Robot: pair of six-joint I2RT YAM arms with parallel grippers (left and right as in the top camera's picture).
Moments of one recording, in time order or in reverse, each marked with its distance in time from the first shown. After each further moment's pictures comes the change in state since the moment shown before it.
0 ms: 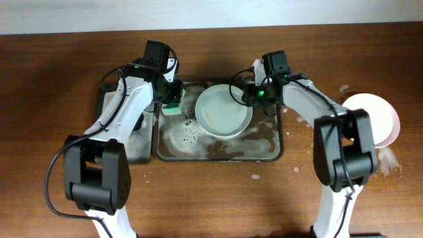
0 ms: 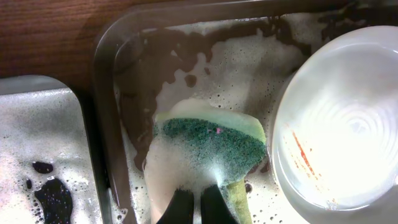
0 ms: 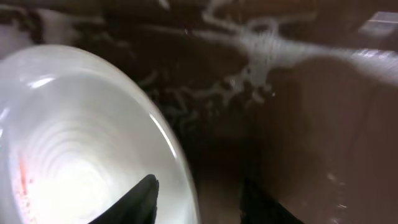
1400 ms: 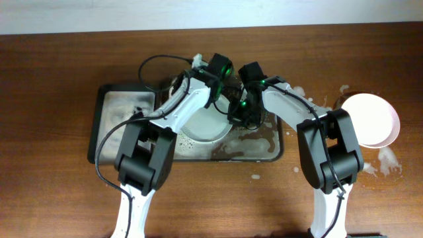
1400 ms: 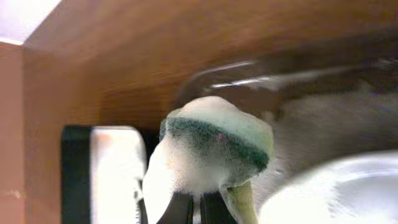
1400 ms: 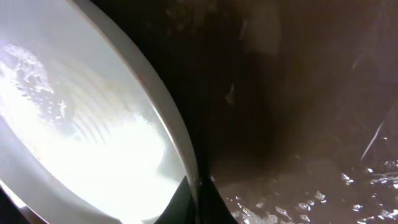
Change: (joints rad) left arm -0.290 0.293 0.234 -0.058 -0.844 -0.098; right arm 0.131 0.021 0.030 -0.249 -0.091 0.427
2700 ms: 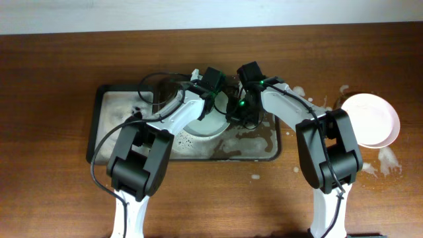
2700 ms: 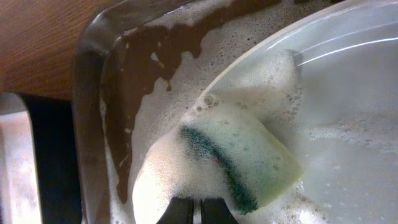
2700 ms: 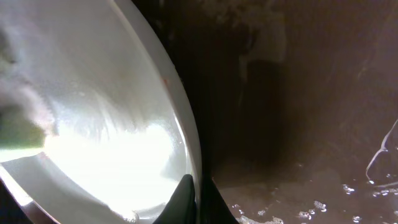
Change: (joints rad) left arm 0.014 -0.083 -0.248 0.192 0.196 0.005; right arm 0.005 0.003 0.000 0.033 -0.008 -0.011
